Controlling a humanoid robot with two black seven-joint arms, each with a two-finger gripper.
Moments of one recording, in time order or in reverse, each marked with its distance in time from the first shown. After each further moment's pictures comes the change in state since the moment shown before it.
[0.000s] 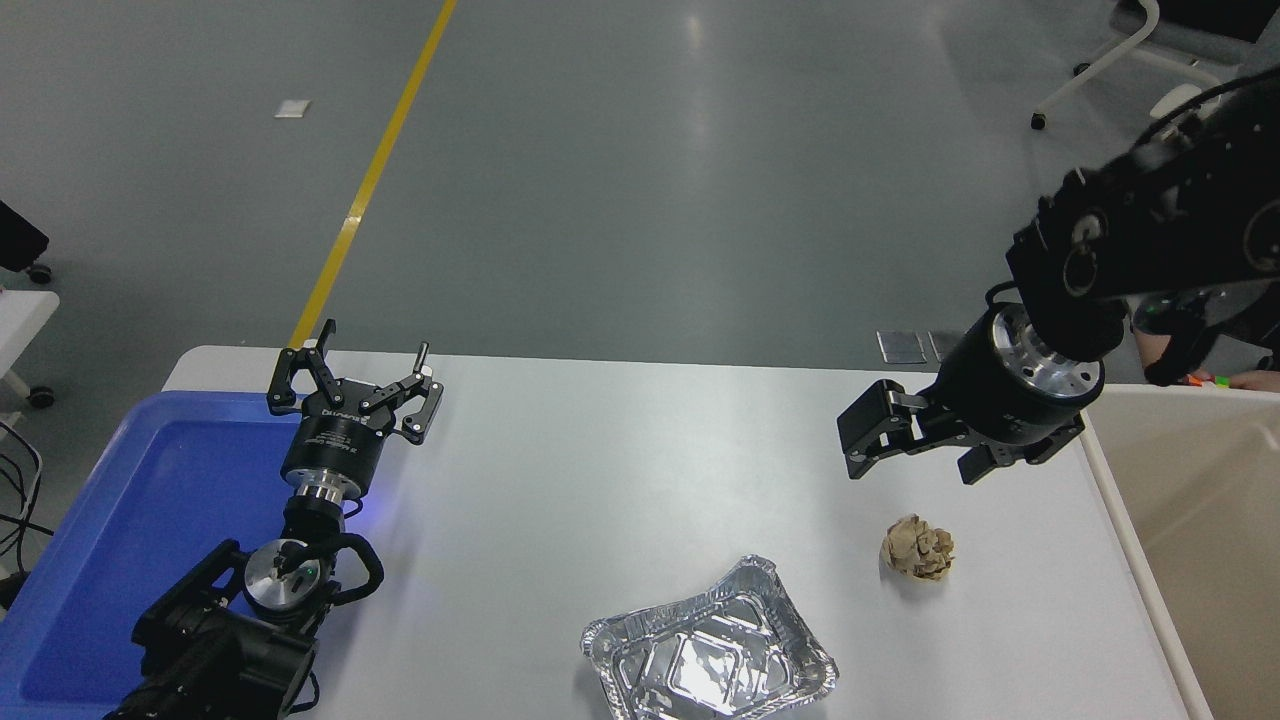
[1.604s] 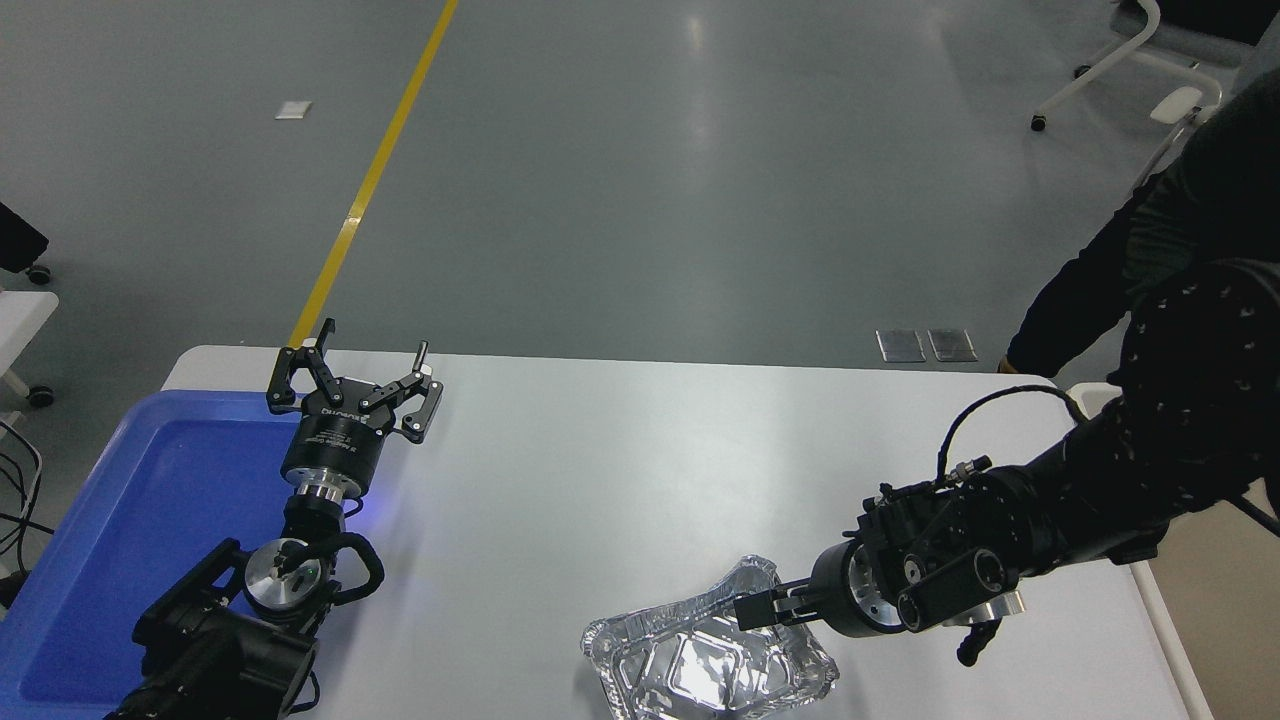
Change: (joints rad) left arm 0.000 0.000 0.000 0.000 0.001 -0.001 0.001; right arm -0.672 0.227 0.124 -0.224 -0.279 -0.634 0.028
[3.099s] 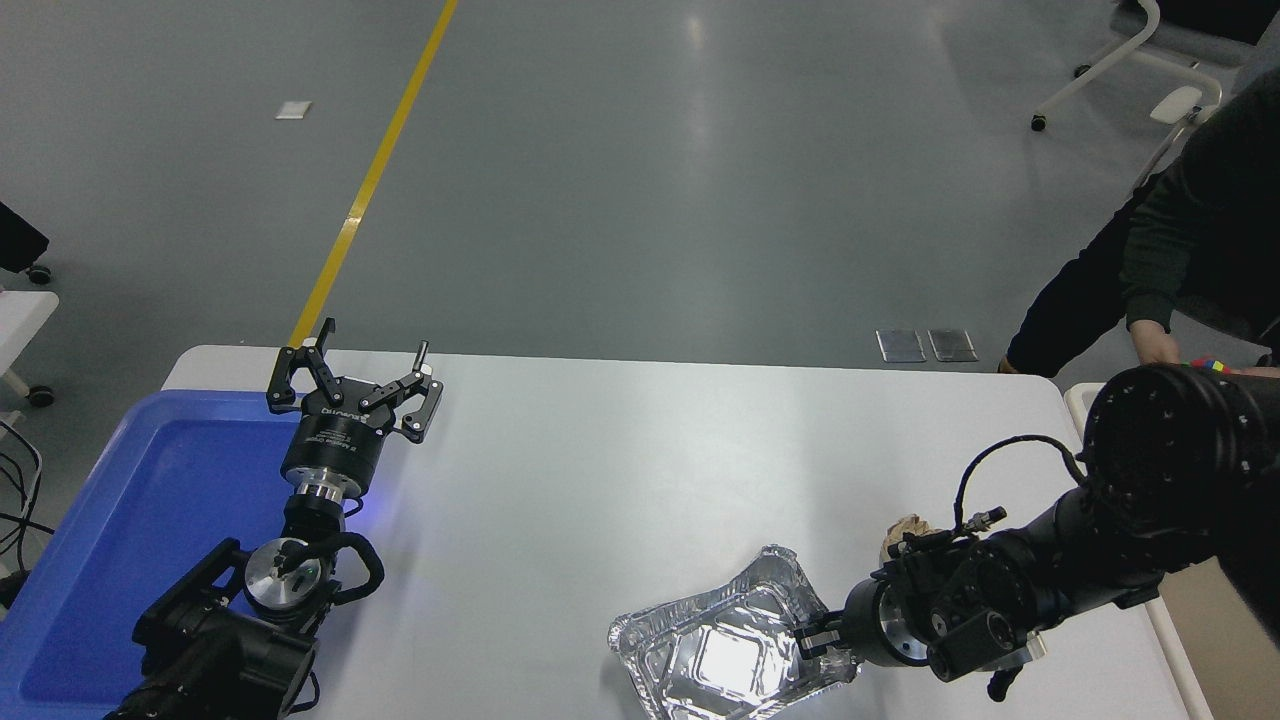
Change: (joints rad) left arm 0.000 0.000 0.000 0.000 0.000 0.000 0.000; right arm -0.110 0.004 -0.102 -0.074 -0.063 -0.066 0.057
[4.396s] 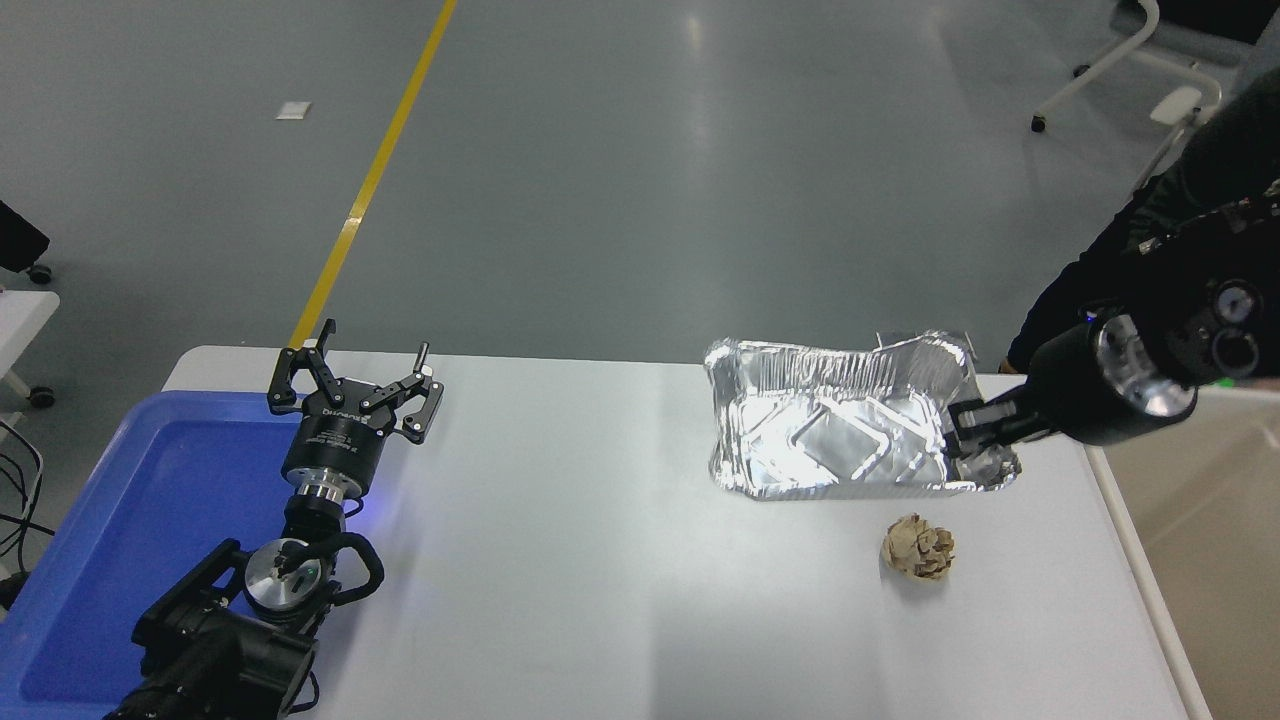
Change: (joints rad) left arm 0.001 0.000 0.000 0.000 0.000 0.000 0.001; right arm 1.011 -0.535 -0.154 0.386 -0.104 0.694 0.054
